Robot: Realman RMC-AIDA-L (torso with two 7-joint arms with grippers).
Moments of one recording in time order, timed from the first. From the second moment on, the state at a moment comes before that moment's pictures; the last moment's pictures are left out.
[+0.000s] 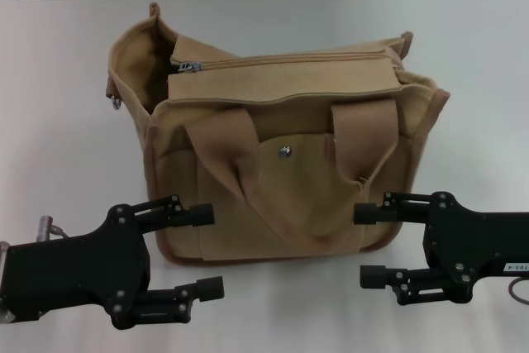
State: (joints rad) left arm -0.29 -2.04 0.94 0.52 1.72 1.91 -1.00; right arm 0.43 2.08 -0.66 -0.53 -2.04 -1.92 1.14
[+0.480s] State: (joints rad) left arm -0.29 -2.05 0.92 0.52 1.72 1.92 -0.99; right arm 0.44 2.08 -0.66 -0.52 -2.04 -1.91 1.14
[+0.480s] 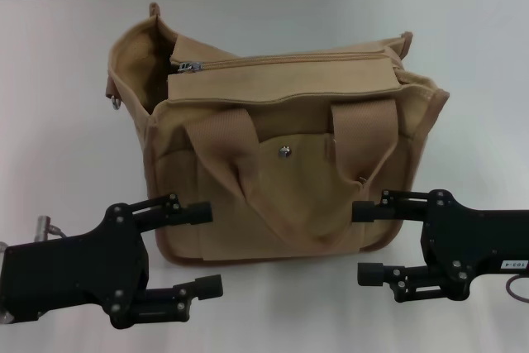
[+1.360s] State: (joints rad) left arm -0.29 -2.07 0.60 0.23 1.70 1.82 -0.57; right arm 0.38 2.08 -0.58 -0.56 -1.97 -1.96 1.14
